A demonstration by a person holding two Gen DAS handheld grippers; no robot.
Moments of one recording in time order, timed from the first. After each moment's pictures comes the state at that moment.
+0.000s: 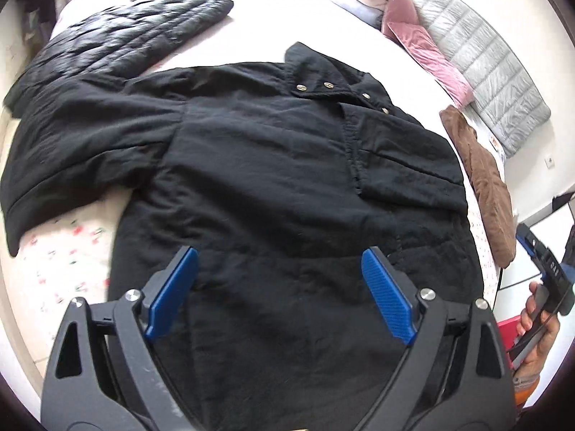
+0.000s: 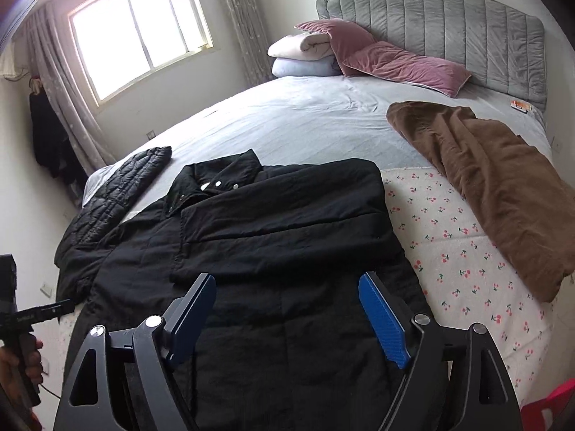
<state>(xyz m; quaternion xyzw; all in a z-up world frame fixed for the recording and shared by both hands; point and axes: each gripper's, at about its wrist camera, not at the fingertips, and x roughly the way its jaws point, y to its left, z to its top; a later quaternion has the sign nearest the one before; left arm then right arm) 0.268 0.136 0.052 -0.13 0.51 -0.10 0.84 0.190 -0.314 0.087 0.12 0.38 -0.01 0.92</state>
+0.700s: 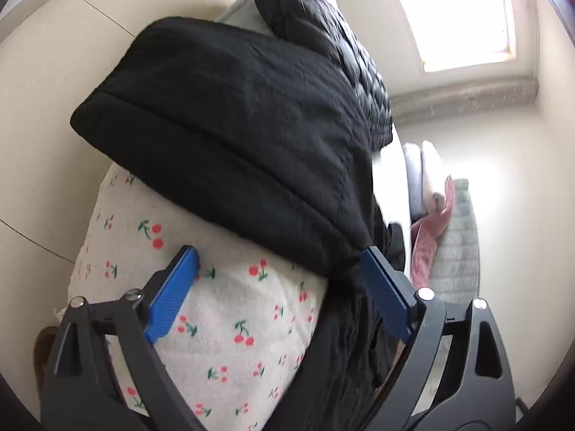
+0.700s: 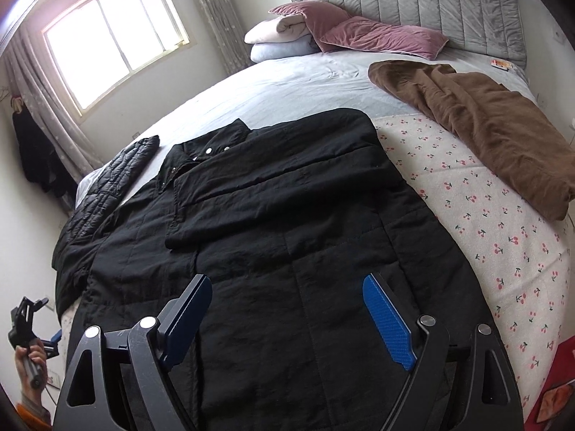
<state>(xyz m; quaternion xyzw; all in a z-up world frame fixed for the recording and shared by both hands) 0.238 0.401 -0.070 -0.56 0.35 0.04 0.75 0.159 -0.298 0.034 0.17 0.40 -0.05 0.90</state>
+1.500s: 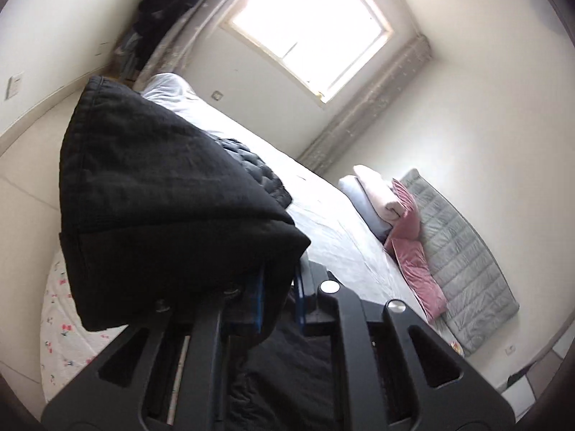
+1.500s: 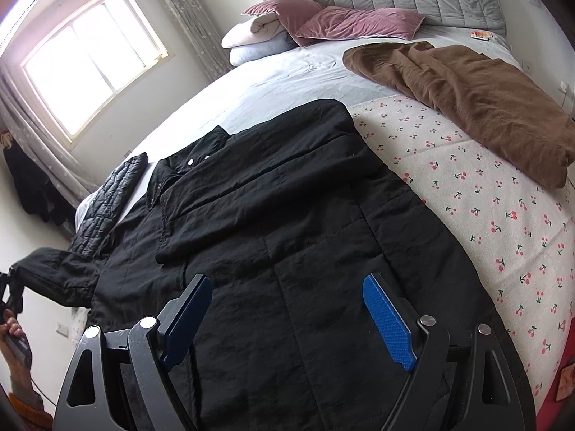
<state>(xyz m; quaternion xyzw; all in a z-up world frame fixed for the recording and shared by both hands) 0.292 0.280 0.122 -0.33 0.19 -0.03 0.92 0.161 -0.324 0.024 0.23 0.40 -0.06 0.89</state>
